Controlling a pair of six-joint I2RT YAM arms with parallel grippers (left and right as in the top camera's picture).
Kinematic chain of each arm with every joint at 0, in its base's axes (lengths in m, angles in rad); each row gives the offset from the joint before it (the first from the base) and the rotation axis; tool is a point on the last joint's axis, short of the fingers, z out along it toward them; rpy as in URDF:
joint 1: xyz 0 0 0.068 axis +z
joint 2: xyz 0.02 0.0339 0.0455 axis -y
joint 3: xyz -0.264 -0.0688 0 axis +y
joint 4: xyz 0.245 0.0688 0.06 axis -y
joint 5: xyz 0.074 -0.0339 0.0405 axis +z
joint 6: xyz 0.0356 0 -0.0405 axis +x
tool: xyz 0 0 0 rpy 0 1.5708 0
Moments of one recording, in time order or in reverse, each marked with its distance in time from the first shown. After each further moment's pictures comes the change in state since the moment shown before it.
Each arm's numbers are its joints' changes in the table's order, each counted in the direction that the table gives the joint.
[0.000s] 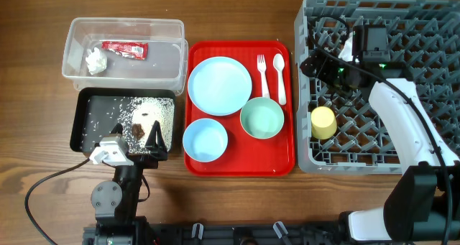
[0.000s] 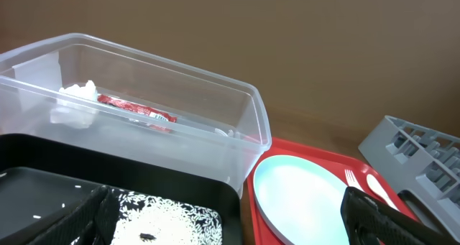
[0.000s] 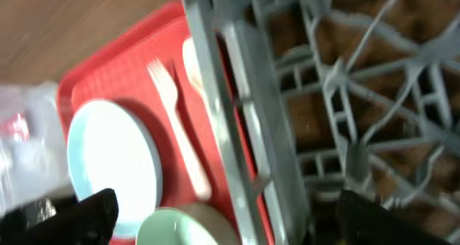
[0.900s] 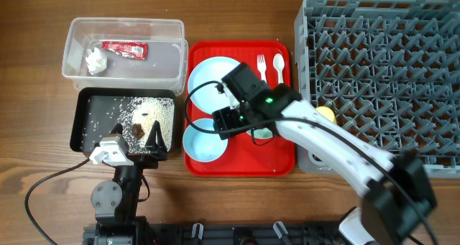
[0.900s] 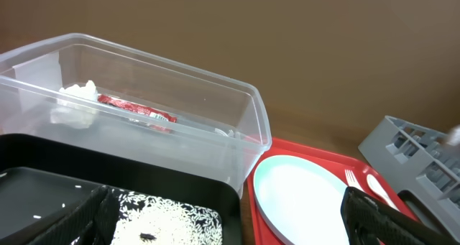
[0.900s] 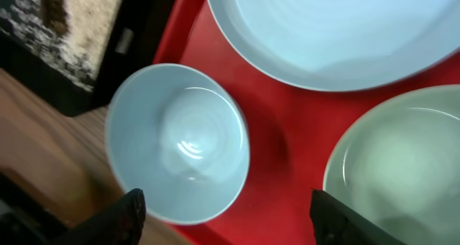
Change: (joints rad) left arm 0.000 0.000 0.000 0.000 0.000 0.000; right arm 0.711 -0.103 -0.076 -0.093 -0.116 -0.153
